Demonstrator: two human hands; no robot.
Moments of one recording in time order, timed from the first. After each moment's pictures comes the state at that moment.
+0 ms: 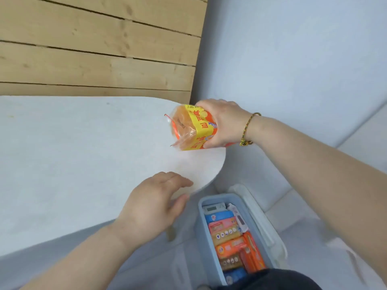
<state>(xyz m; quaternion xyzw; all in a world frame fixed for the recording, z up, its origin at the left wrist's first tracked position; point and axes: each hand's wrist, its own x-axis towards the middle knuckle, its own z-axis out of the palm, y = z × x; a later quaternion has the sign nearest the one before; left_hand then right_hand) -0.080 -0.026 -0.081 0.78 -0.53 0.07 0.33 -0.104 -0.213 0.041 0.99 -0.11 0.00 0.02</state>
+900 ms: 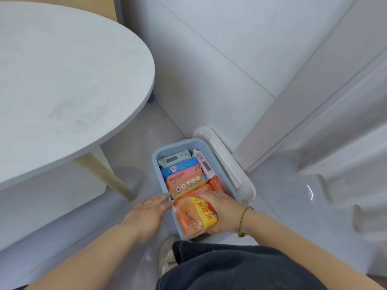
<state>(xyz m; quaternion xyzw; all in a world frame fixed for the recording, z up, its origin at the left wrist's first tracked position) -0.165 -0.139 -0.266 0.76 -0.57 -0.33 -0.02 -0.317 -0.275 -0.236 0.89 -0.22 -0.24 -0.31</state>
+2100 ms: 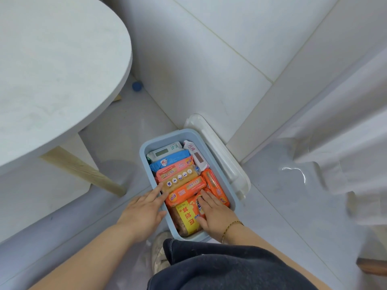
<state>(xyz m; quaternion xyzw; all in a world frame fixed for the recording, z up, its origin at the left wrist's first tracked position) -0.174 -0.152 -0.280 0.76 -0.54 -0.36 -0.03 -0.333 -0.260 -0.283 0.86 -0.35 -0.31 -0.21</state>
